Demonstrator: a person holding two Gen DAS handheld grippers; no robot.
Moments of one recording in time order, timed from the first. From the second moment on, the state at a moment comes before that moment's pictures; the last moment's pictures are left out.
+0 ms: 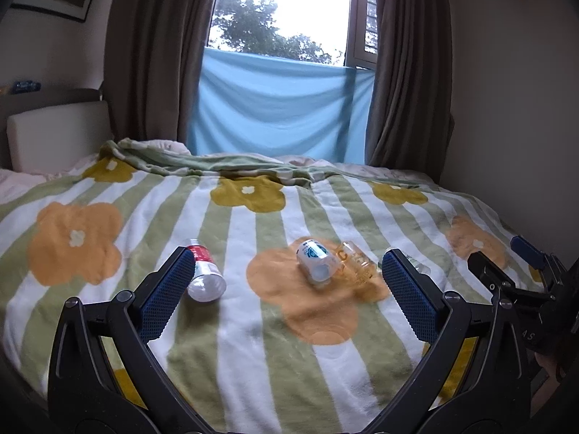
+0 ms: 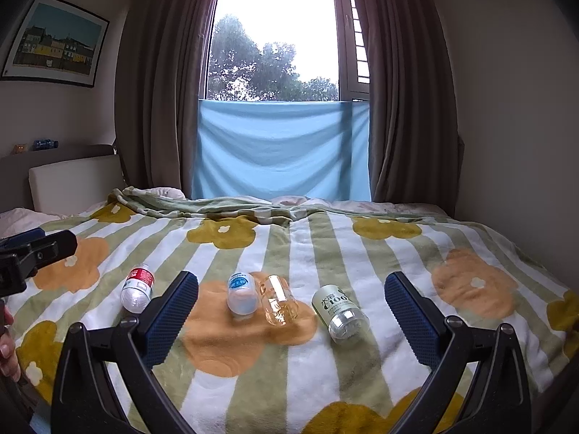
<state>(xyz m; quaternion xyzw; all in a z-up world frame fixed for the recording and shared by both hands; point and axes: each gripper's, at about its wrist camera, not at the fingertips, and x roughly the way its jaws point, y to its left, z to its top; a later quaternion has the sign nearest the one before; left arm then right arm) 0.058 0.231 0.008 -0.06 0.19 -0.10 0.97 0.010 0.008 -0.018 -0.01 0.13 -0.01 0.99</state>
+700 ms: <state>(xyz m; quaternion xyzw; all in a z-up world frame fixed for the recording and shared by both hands) 0.346 0.138 -0.094 -0.05 0.46 -0.11 0.88 0.044 -0.008 -0.071 0.01 0.17 0.03 0.98</state>
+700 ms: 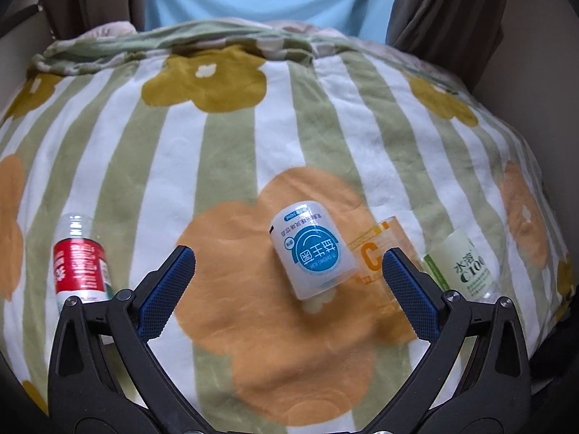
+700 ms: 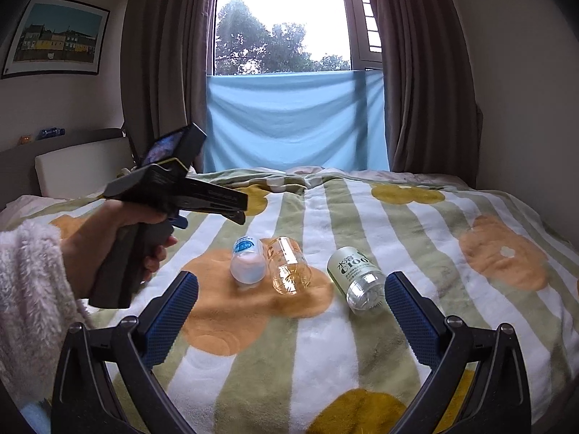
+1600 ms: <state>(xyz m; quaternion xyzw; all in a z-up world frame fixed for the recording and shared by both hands) 0.421 0.119 -0.178 -0.18 0.62 -0.14 0.75 0.053 -0.035 -0.088 0.08 0.21 0.05 0.97</state>
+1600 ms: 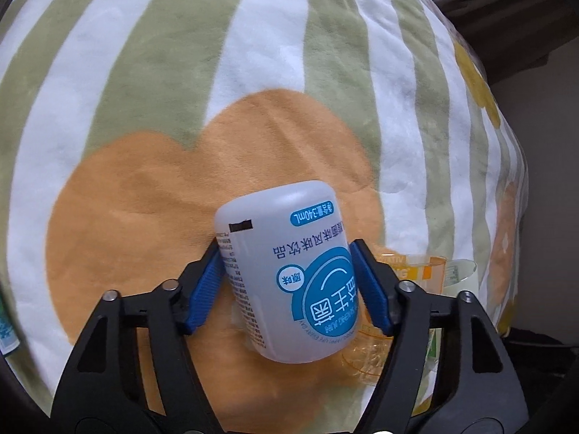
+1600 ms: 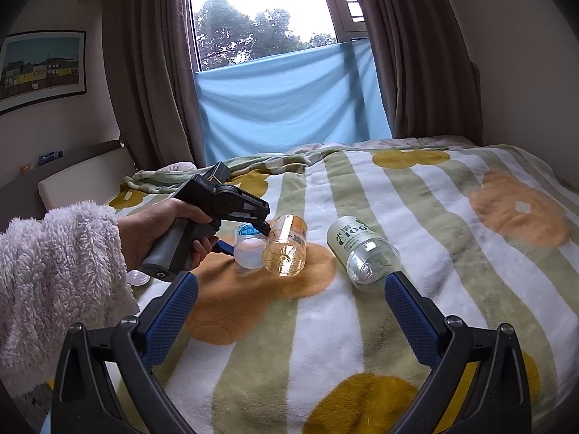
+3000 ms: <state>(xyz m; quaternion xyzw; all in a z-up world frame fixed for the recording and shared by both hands) 0.229 0.137 -0.156 0.02 0.61 -0.18 0.77 0.006 -0.016 -0.065 0.06 0.22 0.05 0.97</state>
